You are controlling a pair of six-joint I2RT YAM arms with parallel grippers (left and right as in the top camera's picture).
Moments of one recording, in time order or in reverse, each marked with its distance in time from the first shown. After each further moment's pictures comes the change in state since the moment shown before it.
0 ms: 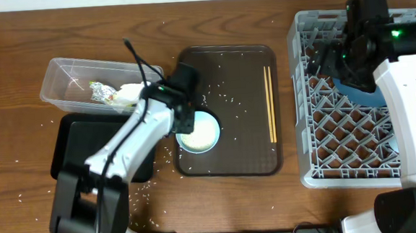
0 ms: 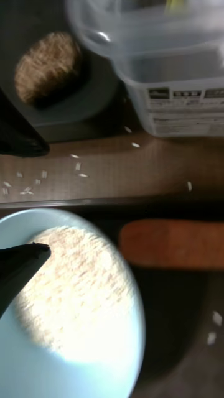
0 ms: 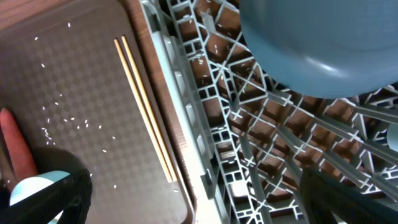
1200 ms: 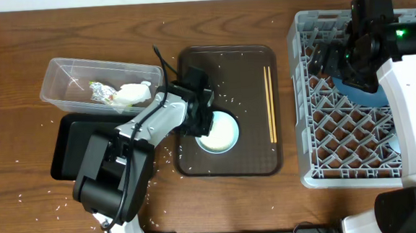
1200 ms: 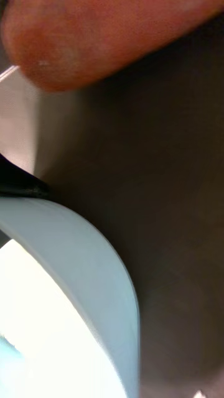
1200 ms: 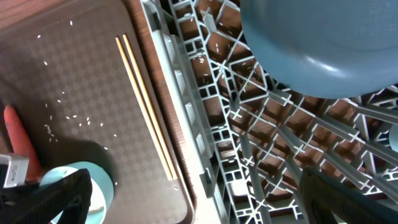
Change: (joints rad) left arm -0.027 0.200 0.005 0.139 0.306 0.177; right arm -0.015 0.000 0.000 -0.003 -0.020 -0.019
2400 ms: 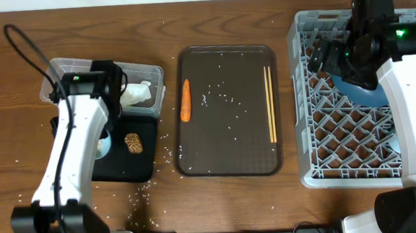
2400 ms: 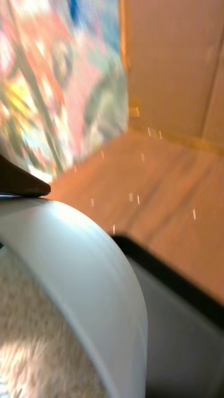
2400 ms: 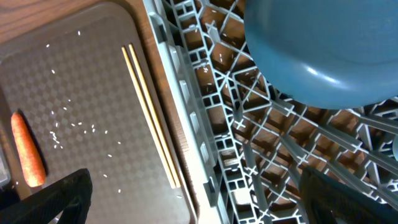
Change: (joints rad) left arm 0.412 -0.324 0.135 -0.763 -1.021 -0.467; right arm 0.000 0.000 0.000 0.037 0.000 0.000
